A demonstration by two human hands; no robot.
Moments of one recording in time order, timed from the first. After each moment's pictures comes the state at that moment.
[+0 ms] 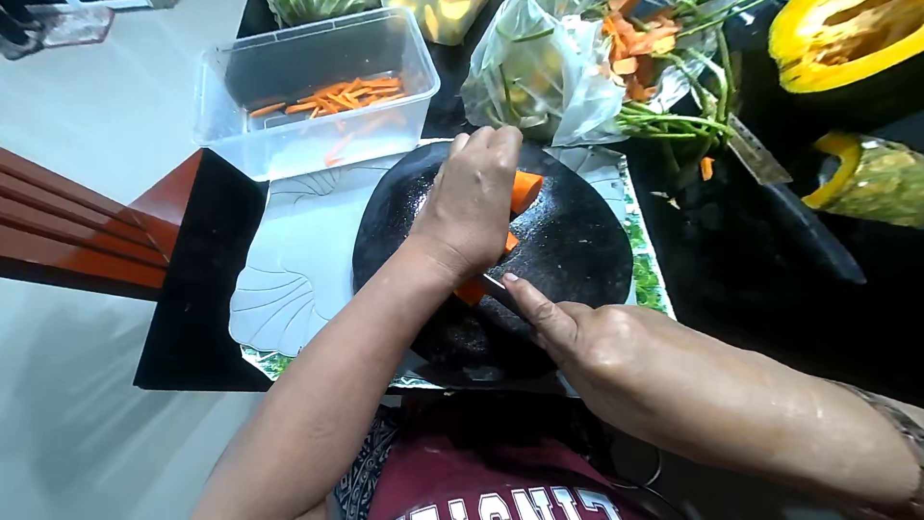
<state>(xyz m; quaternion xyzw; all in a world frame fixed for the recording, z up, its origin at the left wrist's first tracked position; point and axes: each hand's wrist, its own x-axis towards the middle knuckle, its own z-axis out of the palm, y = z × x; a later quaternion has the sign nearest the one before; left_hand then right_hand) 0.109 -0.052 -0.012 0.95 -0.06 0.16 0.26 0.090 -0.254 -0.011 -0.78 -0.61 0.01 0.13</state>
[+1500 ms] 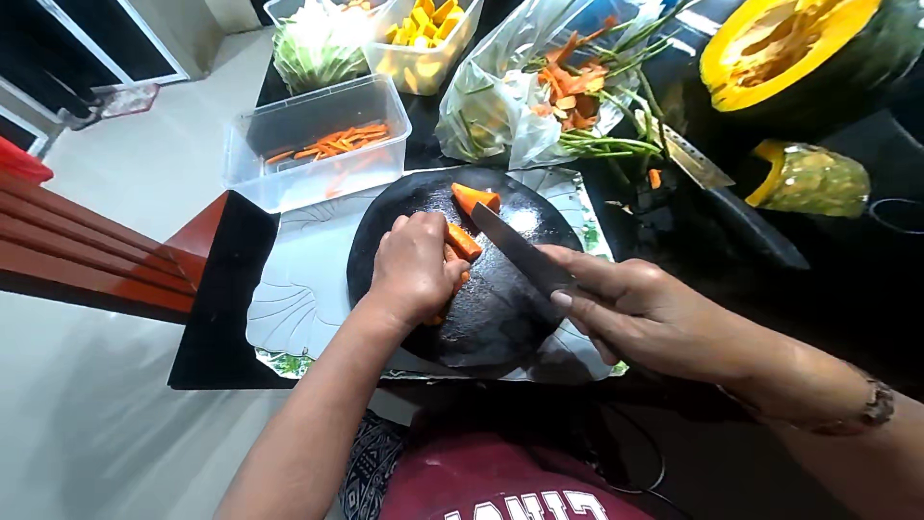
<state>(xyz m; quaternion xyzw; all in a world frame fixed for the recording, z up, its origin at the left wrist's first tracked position) 0.059 -0.059 -0.003 0.97 0.06 0.01 0.23 0.122 -0.301 -0.019 -0.76 -0.42 0.21 0.44</state>
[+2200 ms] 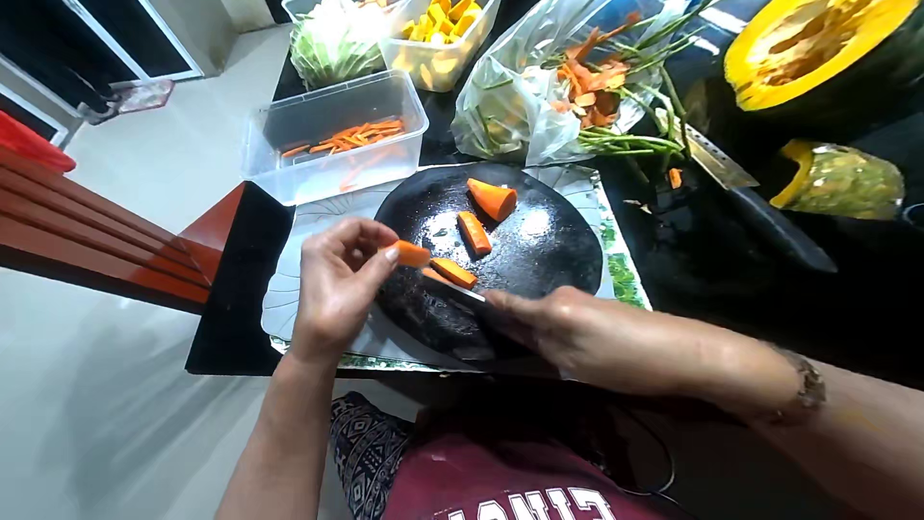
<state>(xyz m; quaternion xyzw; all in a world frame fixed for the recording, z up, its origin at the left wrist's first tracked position) -0.011 -0.014 0.001 0.81 0.06 0.22 0.54 0.104 -0.259 -0.010 -0.76 -0.55 0.24 0.26</state>
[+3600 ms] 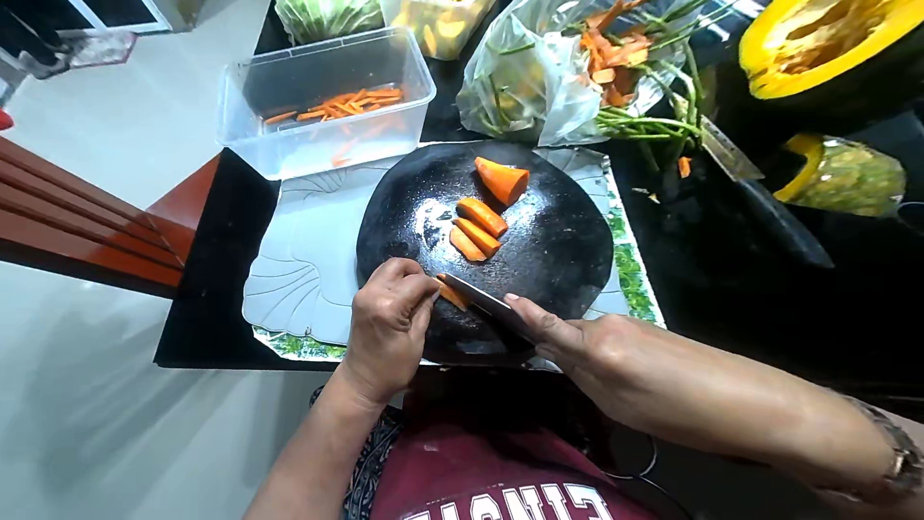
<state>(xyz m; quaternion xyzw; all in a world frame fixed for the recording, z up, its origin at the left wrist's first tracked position) -0.022 -0.049 -0.064 0.88 -0.01 0.30 0.37 0.081 -0.284 -0.024 -0.77 -0.60 0.09 0.20</state>
